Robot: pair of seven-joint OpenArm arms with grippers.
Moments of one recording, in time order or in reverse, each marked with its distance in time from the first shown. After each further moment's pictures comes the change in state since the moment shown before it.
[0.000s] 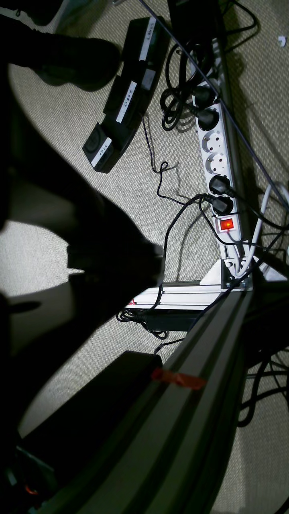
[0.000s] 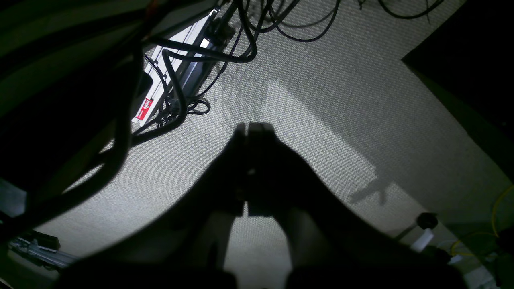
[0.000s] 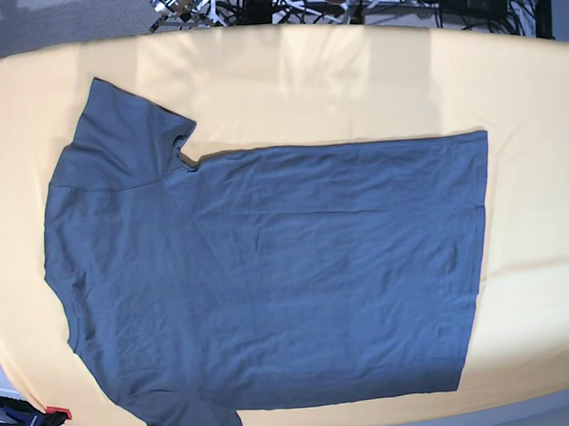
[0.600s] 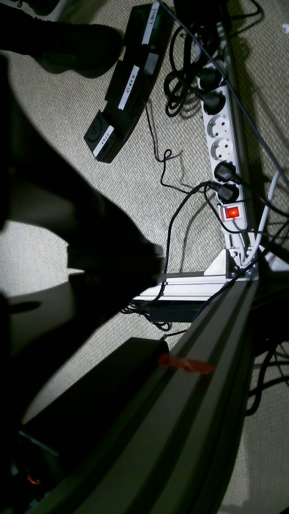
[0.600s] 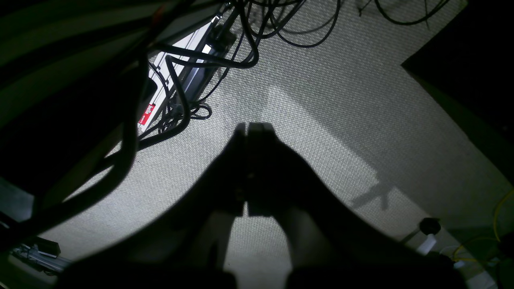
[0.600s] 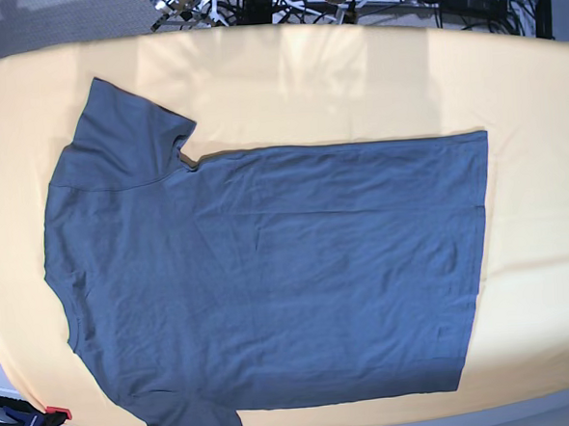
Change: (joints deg) left arm 0.0 1.4 0.0 -2.1 0.0 0.0 -1.5; right arm -0.7 -0.1 0.0 0.0 0.0 0.0 1.6
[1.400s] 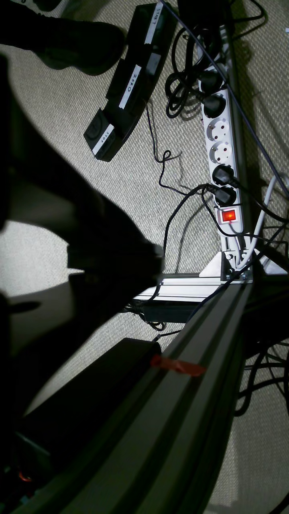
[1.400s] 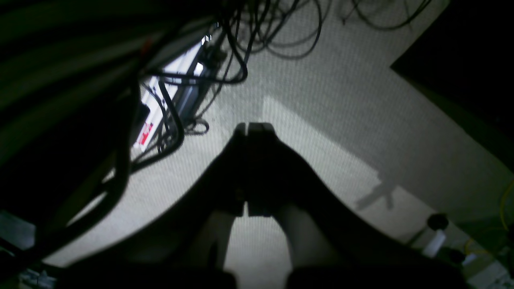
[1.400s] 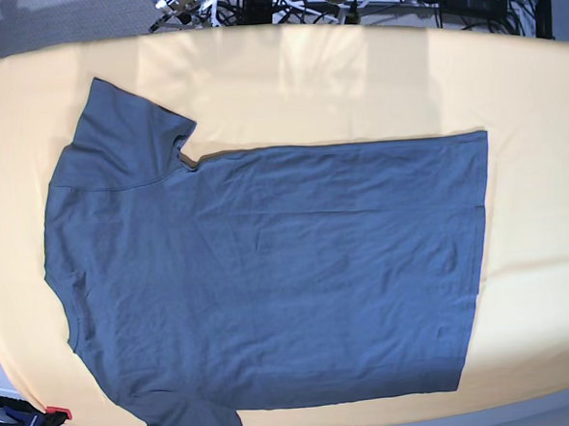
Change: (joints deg) left arm 0.0 0.0 0.0 -0.1 -1.5 0.8 -0.5; right arm 0.0 -0.2 0.0 0.0 2.4 -4.1 1.1
